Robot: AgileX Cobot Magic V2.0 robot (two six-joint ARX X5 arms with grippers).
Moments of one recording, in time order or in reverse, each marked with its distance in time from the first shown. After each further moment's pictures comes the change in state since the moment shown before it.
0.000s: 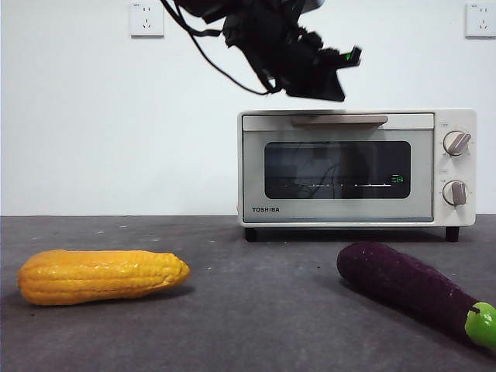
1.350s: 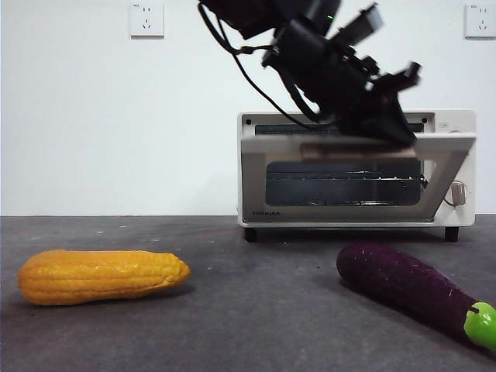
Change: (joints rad) left arm -0.125 0.072 0.019 -0.231 0.182 0.003; right arm 0.000 0.056 0.000 0.023 0.003 0.000
